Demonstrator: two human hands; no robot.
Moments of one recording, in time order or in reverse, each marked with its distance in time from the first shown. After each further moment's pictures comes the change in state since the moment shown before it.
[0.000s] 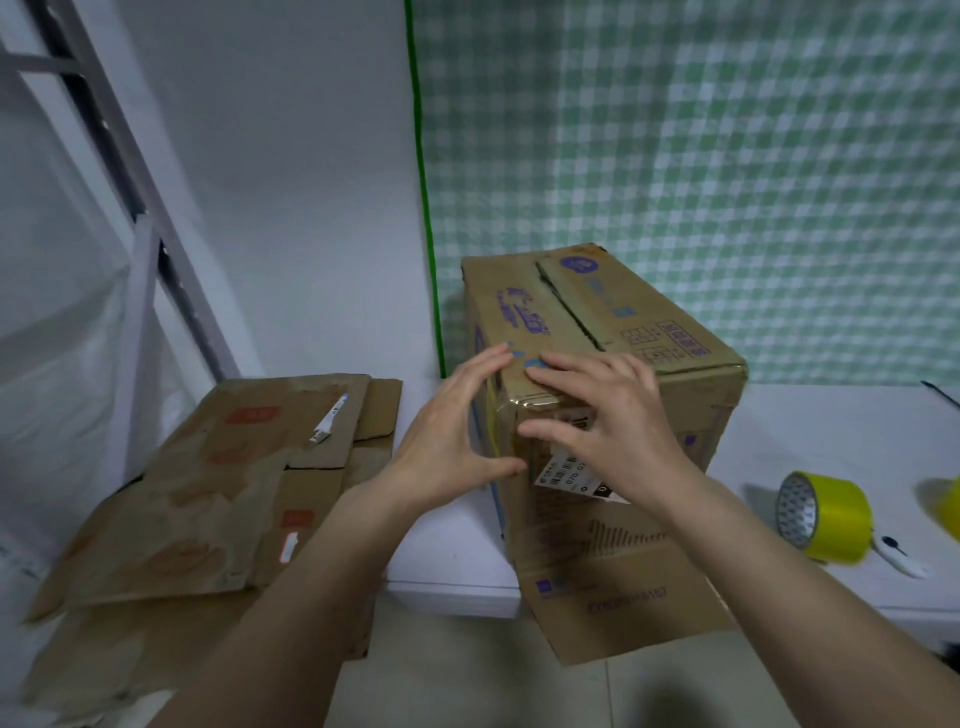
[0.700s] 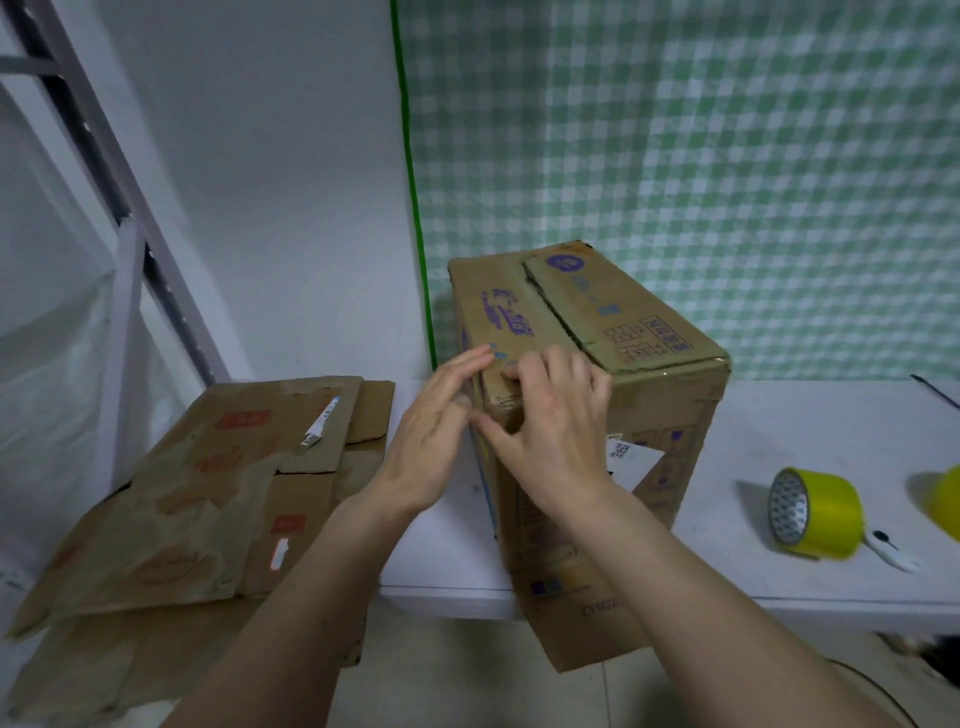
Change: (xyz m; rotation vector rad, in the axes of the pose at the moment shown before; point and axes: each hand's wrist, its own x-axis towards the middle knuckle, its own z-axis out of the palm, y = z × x) left_hand 0.002 -0.001 0.005 -0.248 0.135 -0.033; right_hand 0.004 -0.035 0.037 -0.226 0.214 0.070
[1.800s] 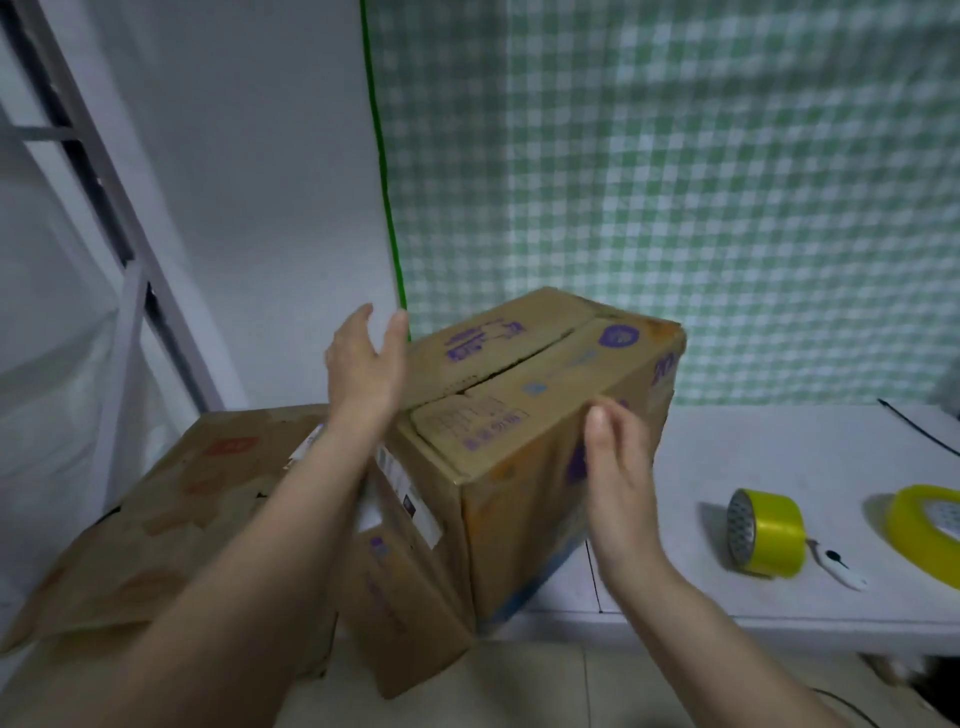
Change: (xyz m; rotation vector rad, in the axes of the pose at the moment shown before) left_hand 0.057 0.055 -0.014 0.322 0.411 -0.455; right_hand -0.035 0.049 -0.064 0.883 0.083 0.637
